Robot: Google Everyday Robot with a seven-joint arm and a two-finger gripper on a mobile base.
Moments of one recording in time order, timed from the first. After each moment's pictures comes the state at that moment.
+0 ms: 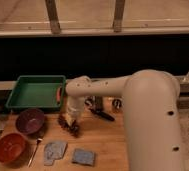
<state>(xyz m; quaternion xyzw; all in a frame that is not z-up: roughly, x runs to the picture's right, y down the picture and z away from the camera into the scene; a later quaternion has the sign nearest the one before) -0.110 0.185 0.816 -0.43 0.10 0.44 0.79</state>
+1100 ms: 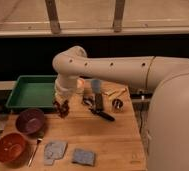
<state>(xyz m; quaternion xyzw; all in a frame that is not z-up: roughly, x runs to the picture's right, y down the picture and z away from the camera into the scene) -0.164 0.060 0.685 -0.36 -0.02 0.37 0.86</state>
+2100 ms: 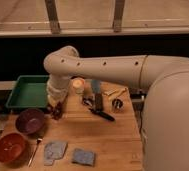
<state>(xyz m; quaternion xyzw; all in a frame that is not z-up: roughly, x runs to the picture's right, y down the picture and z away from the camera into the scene) -0.193 0.072 0.676 -0.38 -0.03 0.32 0.87</state>
